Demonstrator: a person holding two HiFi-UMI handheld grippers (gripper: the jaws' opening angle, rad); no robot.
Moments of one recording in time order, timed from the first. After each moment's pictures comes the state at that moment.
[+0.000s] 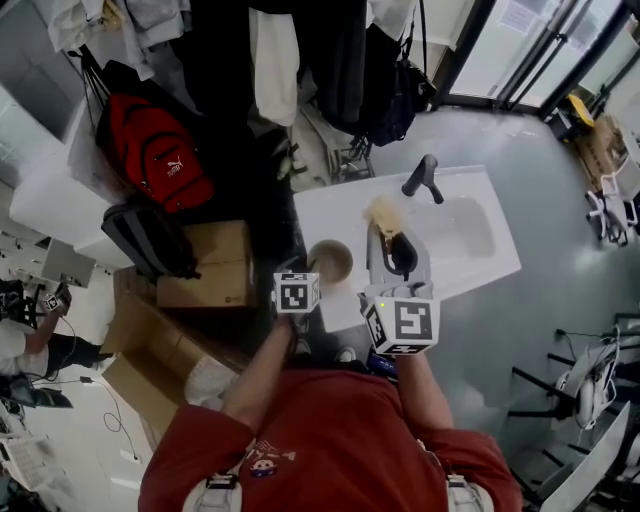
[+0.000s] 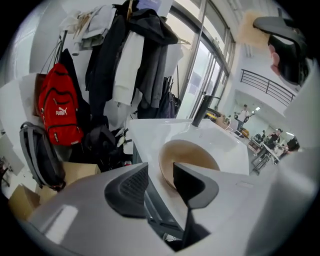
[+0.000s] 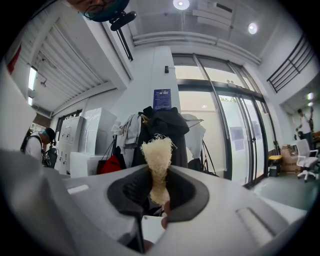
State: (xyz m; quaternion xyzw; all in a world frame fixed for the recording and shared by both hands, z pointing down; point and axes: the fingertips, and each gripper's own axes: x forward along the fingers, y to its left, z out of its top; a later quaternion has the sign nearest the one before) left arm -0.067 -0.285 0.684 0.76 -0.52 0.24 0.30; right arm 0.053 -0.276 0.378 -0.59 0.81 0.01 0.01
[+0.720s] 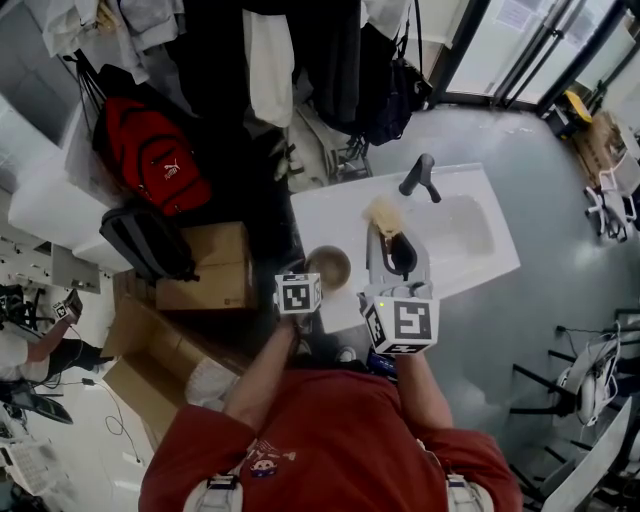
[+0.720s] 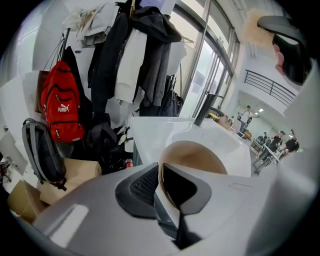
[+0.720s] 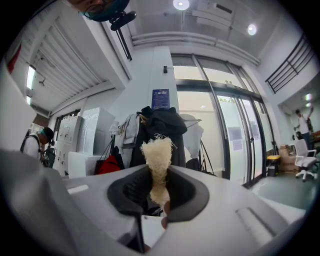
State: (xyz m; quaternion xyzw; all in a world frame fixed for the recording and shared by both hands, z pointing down) left arm -0.062 -0.282 0.695 0.75 -0.53 0.25 0.32; right arm 0.061 -0.278 0.380 -0.59 0.80 0.01 0.01
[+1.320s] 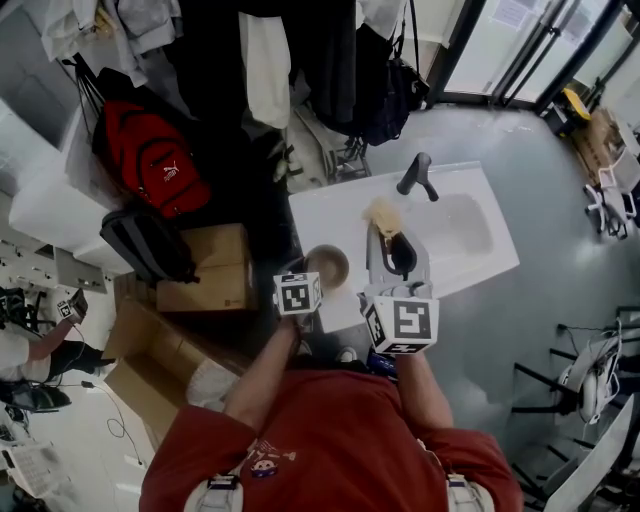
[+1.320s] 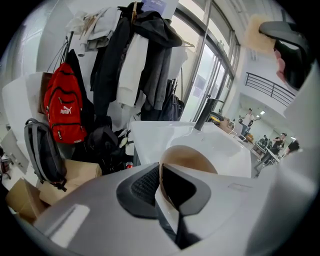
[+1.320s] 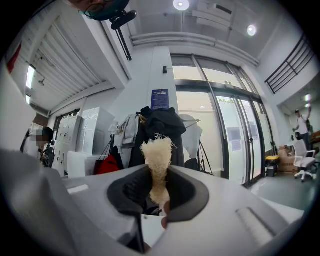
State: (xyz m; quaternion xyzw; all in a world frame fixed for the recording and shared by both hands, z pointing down) left arm -0.061 -0.286 0.680 0.75 -0.54 0.23 0.31; right arm 0.066 -0.274 0.381 -0.60 0.80 0.01 0.01
